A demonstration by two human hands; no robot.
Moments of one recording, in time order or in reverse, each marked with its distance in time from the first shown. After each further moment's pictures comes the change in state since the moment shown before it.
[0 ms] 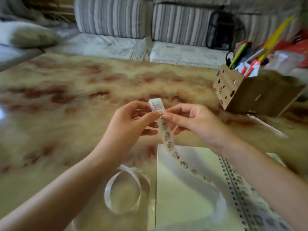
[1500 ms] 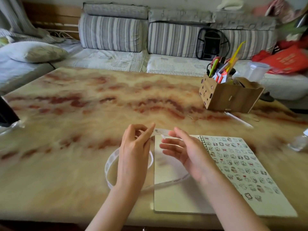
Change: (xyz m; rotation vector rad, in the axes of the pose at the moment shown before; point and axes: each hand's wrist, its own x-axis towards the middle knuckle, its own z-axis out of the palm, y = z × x) left_hand -0.096 -0.038 0.009 0.720 0.355 0.649; right_hand -0.104 -0.008 0.051 0.698 0.314 0.285
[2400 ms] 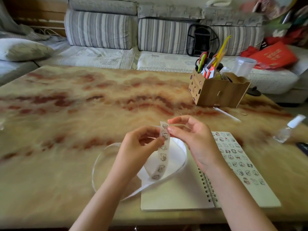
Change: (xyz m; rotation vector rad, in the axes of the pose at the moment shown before) left_hand 0.016 0.038 -0.004 -0.684 -0.466 -0.479; right_hand -0.011 -0.028 -0.025 -0.398 0.029 -0.377
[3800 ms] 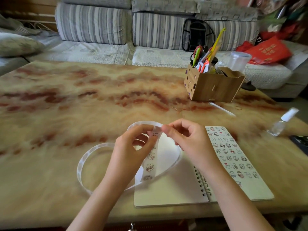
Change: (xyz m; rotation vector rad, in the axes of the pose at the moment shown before) left_hand -0.010 -0.012 0.007 0.151 0.056 0.178; right_hand -0.011 0.008 -0.007 -0.275 -0.008 -0.116
